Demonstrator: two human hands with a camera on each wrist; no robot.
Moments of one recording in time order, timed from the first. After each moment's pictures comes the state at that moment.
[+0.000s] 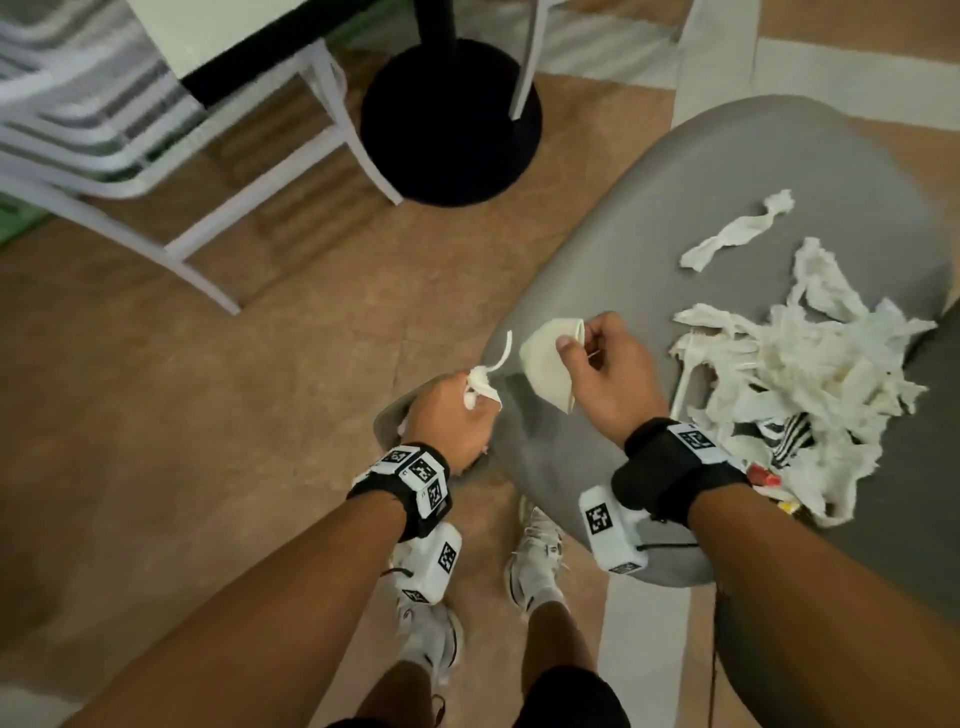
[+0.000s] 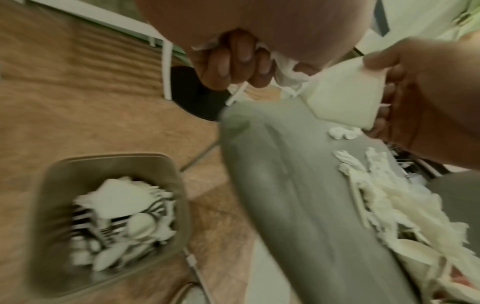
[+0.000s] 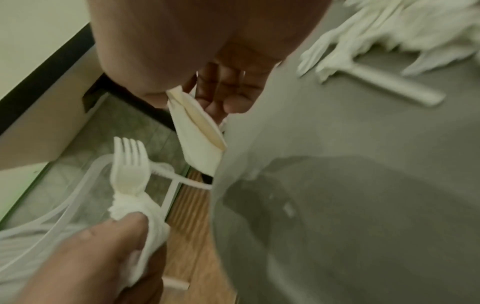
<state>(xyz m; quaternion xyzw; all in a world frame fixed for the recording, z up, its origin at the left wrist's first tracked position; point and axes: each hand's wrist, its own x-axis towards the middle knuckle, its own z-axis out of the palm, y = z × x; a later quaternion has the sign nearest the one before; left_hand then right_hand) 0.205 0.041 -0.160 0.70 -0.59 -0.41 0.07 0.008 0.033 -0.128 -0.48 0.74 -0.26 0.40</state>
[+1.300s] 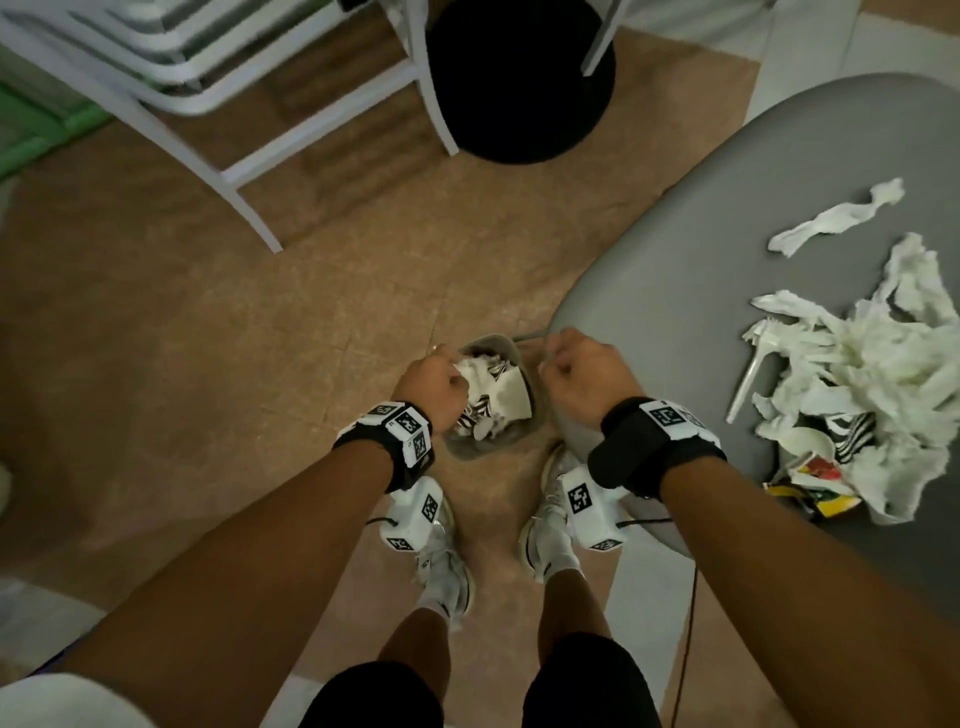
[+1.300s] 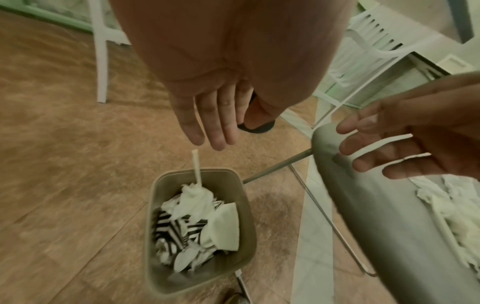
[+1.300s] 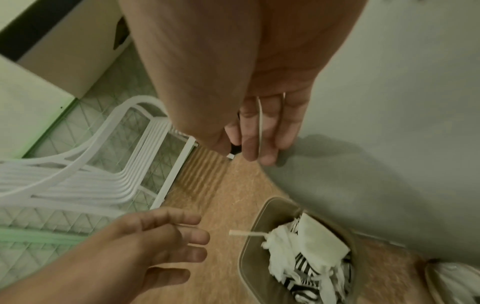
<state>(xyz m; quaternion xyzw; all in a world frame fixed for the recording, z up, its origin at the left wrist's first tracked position) 0.305 0.046 -0.178 0.71 -0.54 -0.45 -0.03 0.098 0.037 -0.148 -0.58 0.68 0.02 0.45</state>
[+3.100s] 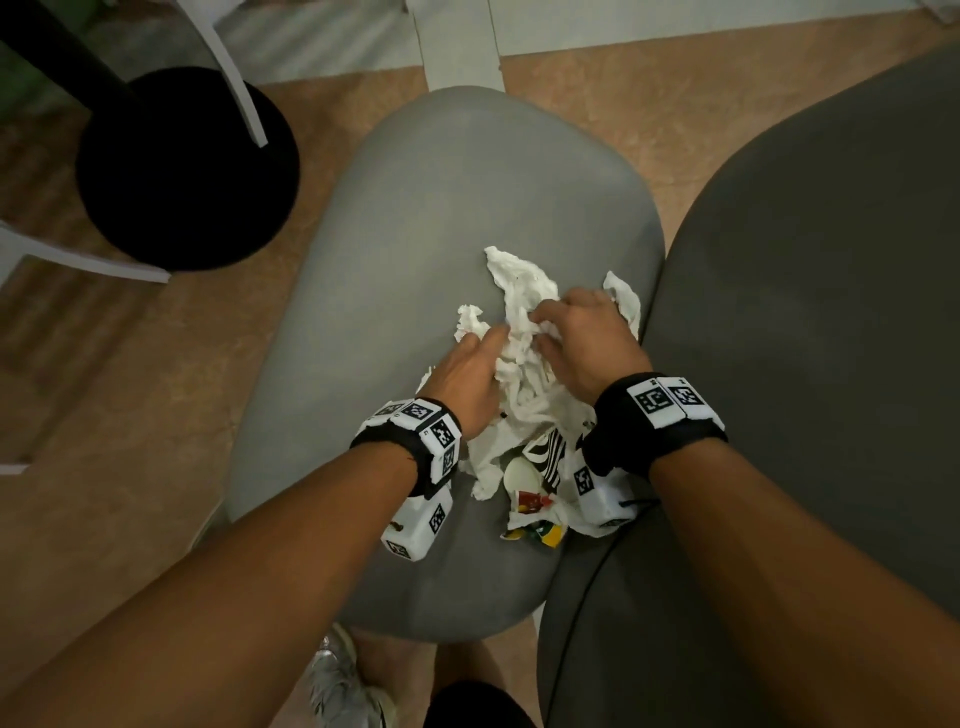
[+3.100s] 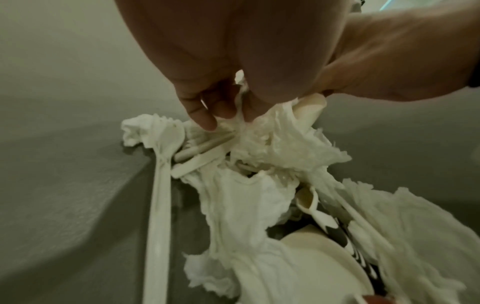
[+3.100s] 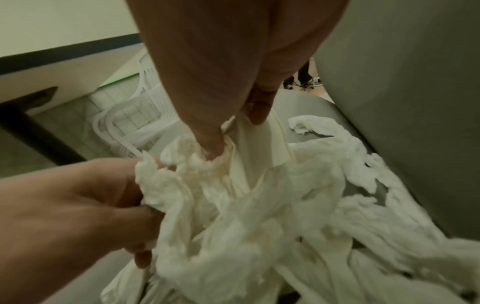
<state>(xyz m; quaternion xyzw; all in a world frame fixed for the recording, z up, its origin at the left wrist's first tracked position) -0.110 -0.027 -0.178 0.40 -0.80 -0.43 -0.10 -0.273 0.021 -0.138 -0.55 0.79 -0.02 0.26</state>
